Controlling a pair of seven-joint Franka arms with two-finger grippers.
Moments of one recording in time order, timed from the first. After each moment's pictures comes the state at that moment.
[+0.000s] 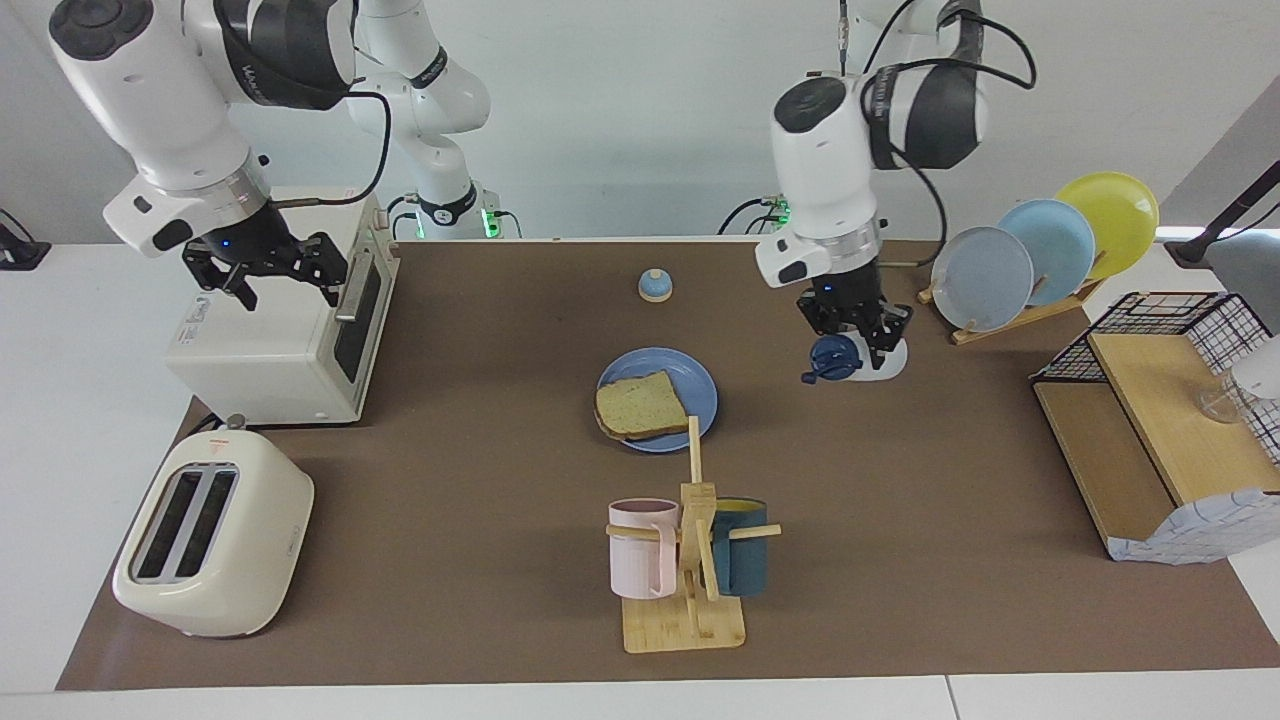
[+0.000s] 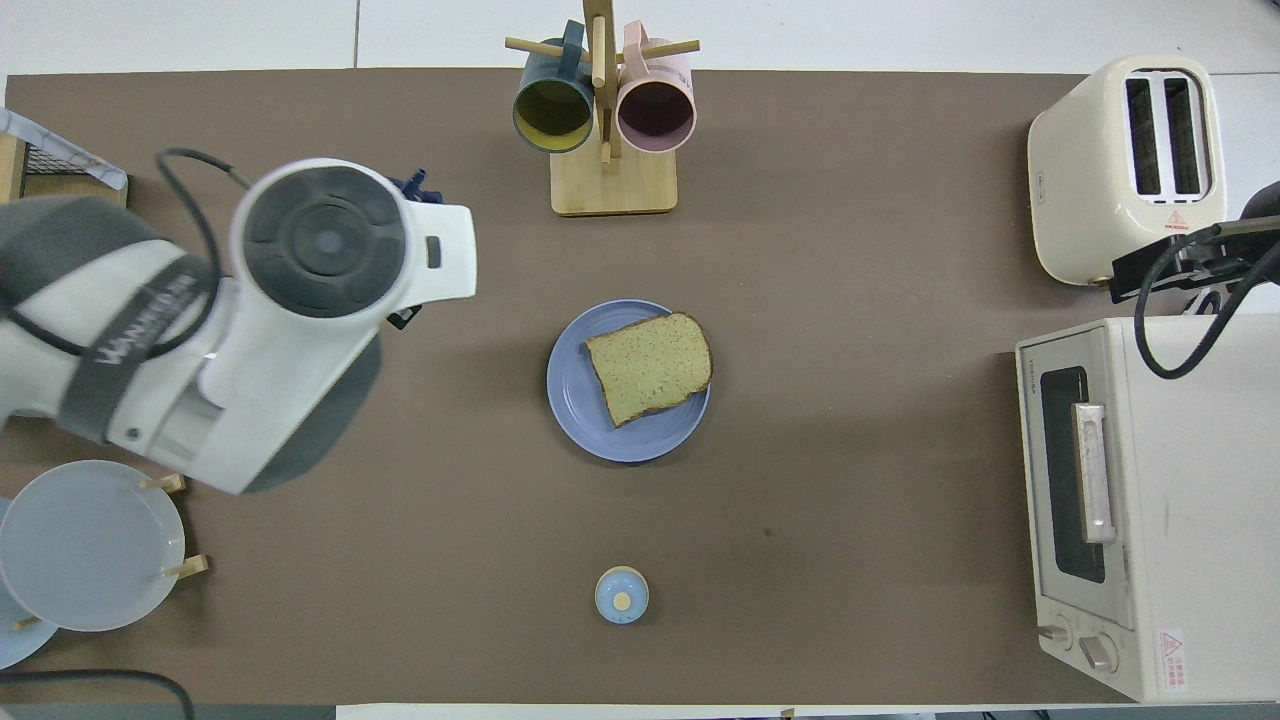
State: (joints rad) left arm -0.34 0.08 -0.10 -1.74 0.38 1.94 0.13; right arm 0.04 0.06 -0.07 -1.56 -0.04 1.57 -0.10
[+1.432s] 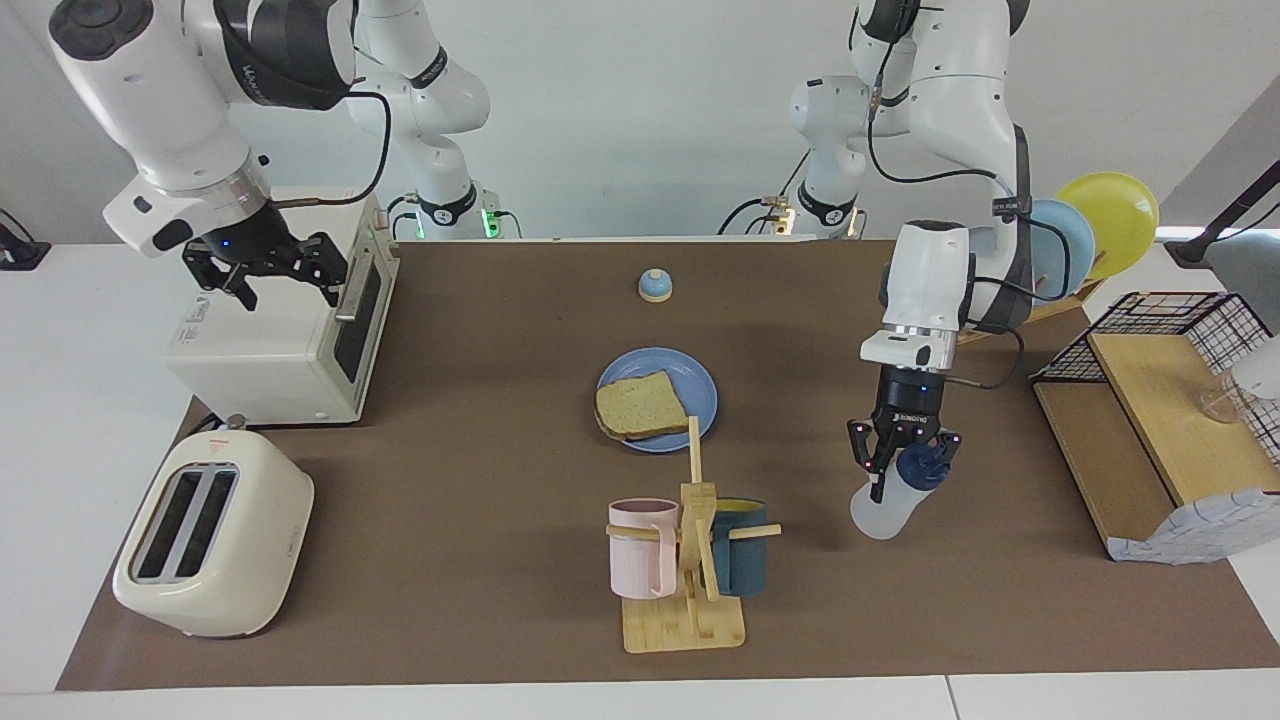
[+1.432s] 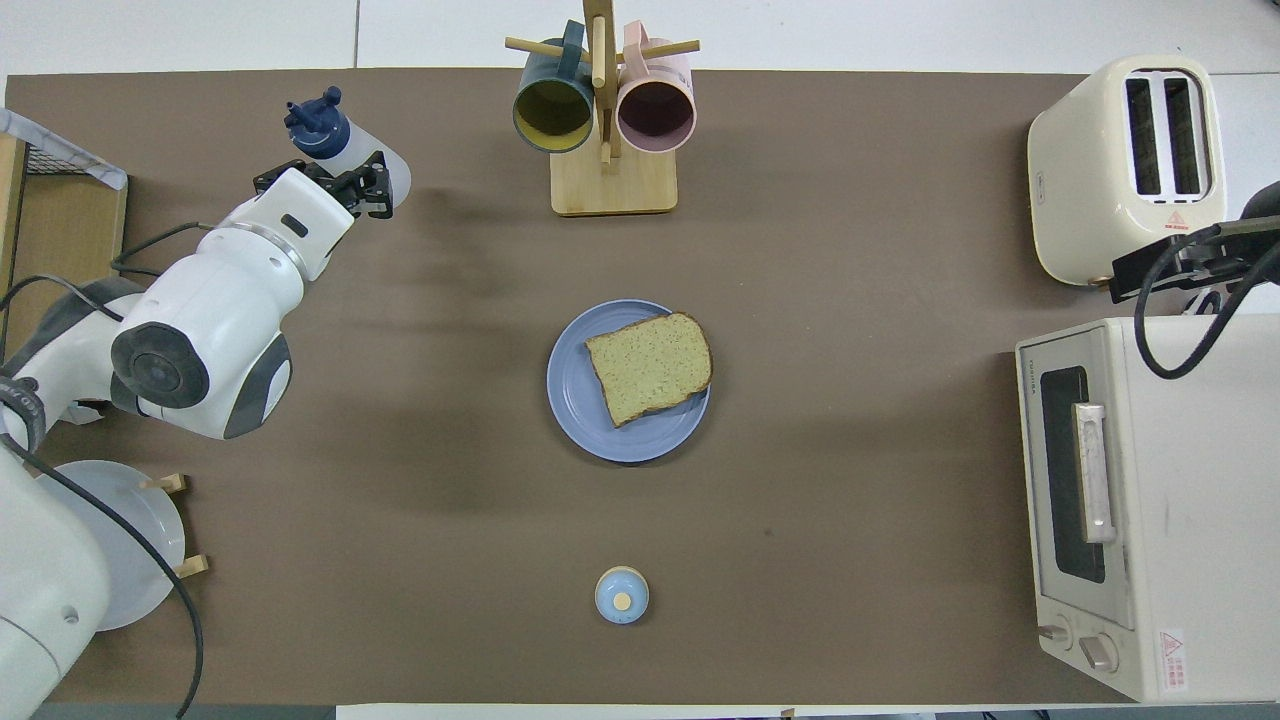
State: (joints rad) left arm -0.08 0.35 -0.09 -2.05 0.43 3.26 -0.39; right arm 0.04 0.06 -0.07 -1.56 -0.04 1.57 -0.10
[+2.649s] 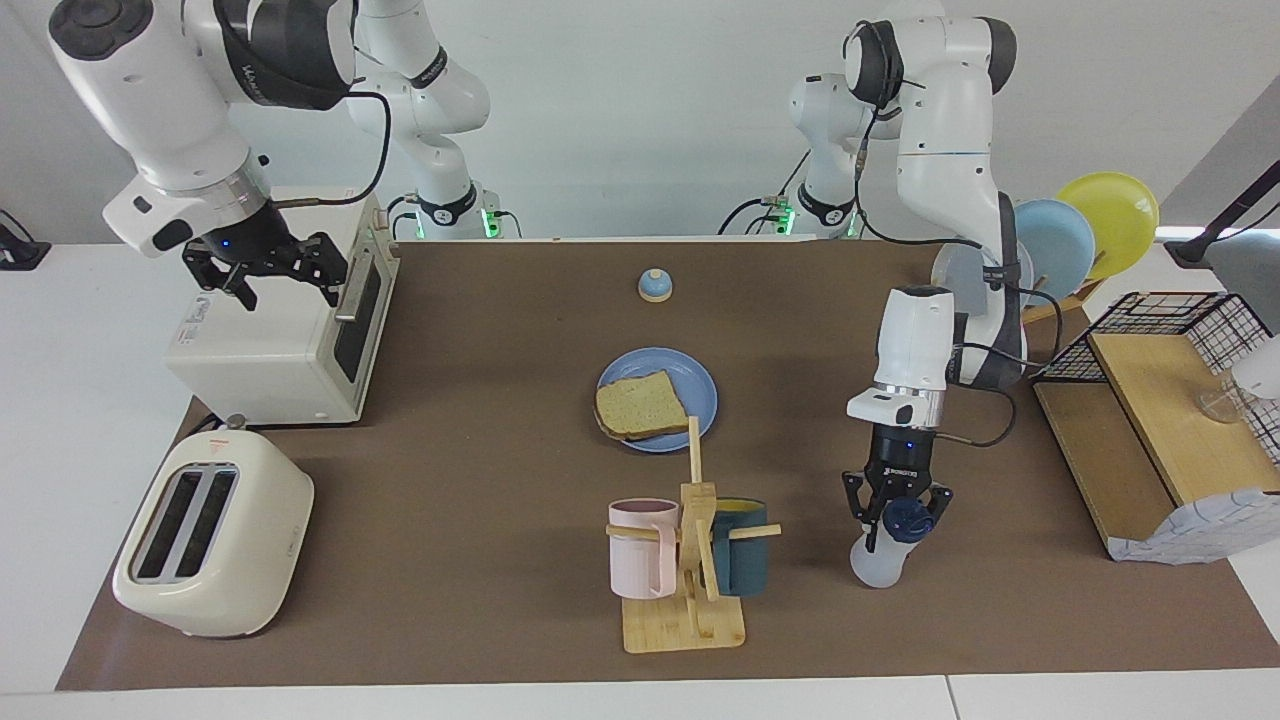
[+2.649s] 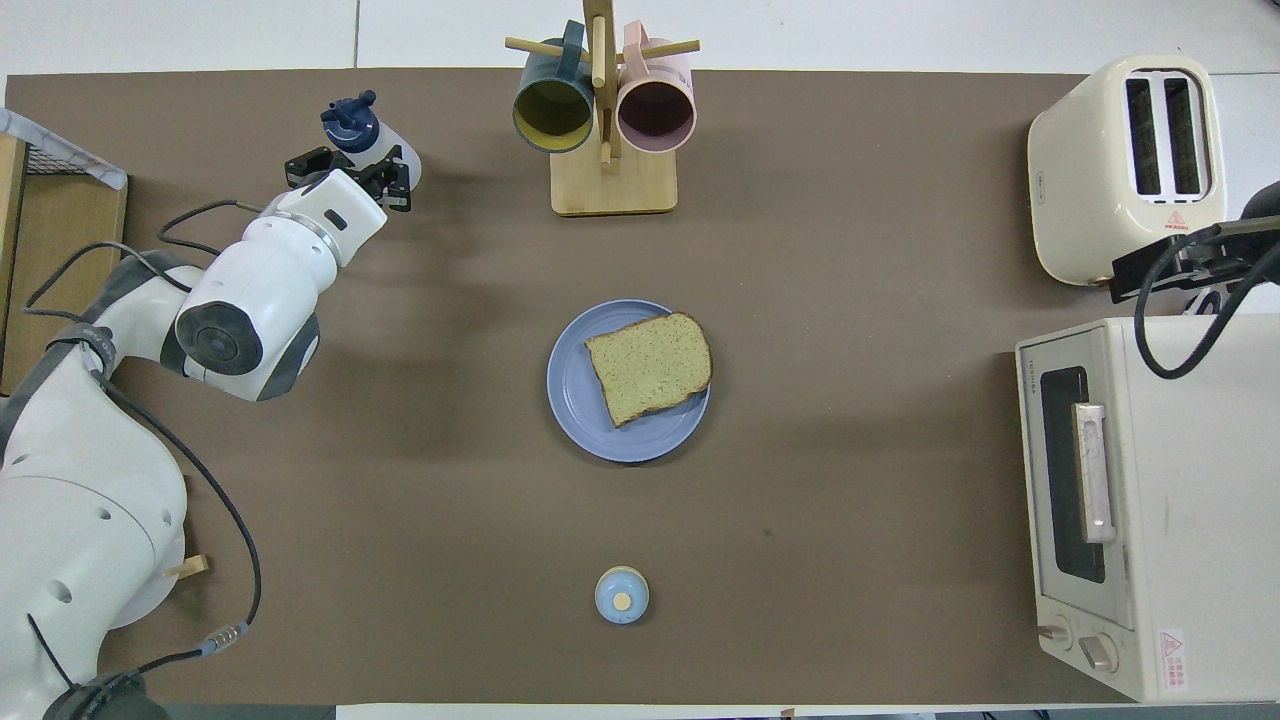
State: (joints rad) left arm -0.22 0.56 0.10 -1.92 0.49 3.38 -0.36; right arm 0.04 0.06 -0.07 -1.56 -0.04 1.57 -0.10
